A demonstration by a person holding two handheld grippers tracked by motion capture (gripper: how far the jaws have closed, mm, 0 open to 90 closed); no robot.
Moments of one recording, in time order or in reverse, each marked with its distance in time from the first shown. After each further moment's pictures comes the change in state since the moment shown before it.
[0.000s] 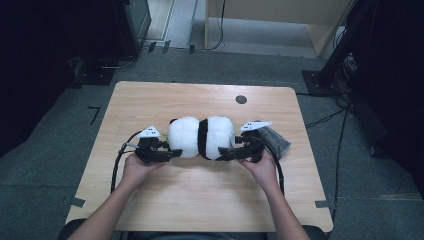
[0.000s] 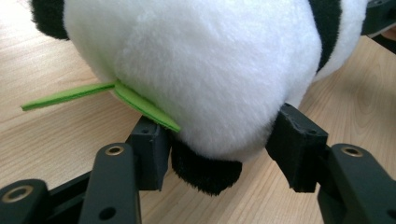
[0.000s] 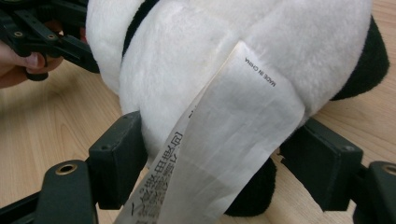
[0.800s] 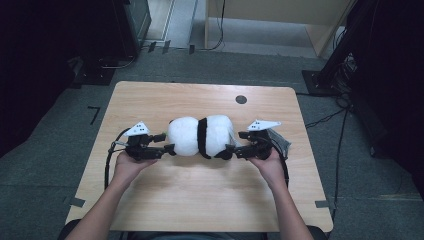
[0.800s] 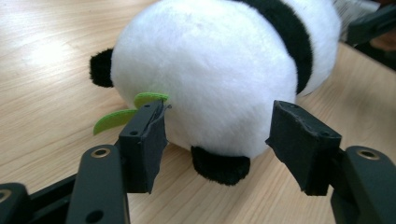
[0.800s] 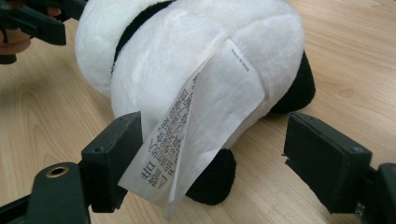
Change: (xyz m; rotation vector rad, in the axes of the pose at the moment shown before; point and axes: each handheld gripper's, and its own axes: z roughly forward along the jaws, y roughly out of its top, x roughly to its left) left arm 0.005 0.007 -0.027 -0.082 0.054 0.032; right arm -0.009 -0.002 -0.019 -0.069 -0.073 -0.070
